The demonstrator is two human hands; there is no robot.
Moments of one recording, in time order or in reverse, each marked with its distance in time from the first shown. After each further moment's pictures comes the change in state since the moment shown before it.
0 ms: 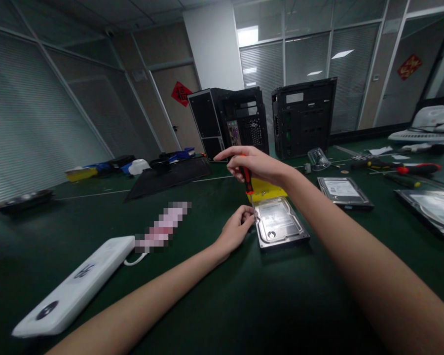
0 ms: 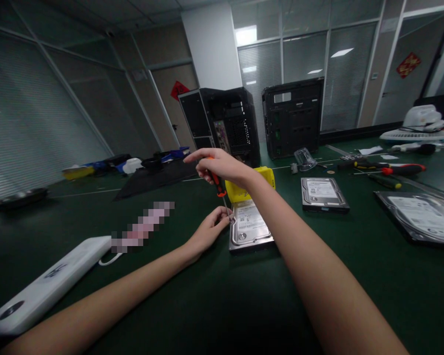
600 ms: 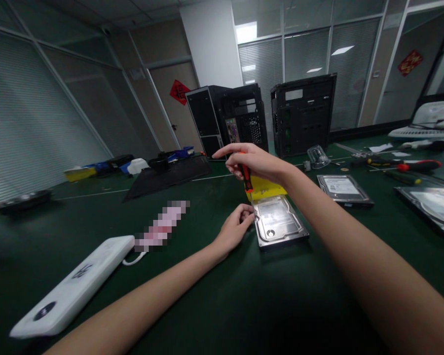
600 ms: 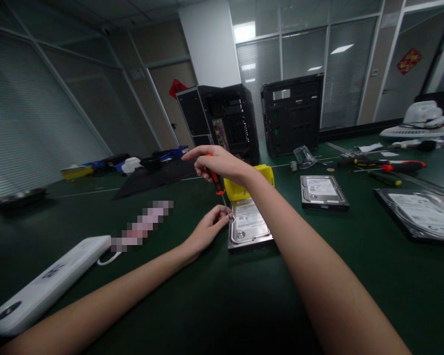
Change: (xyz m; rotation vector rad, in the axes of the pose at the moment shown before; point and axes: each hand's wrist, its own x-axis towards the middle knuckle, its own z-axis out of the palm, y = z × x) left_hand 0.000 0.004 0.000 -0.022 0.007 -0.002; right_hand 0.000 0.000 -0.002 0.038 -0.013 0.004
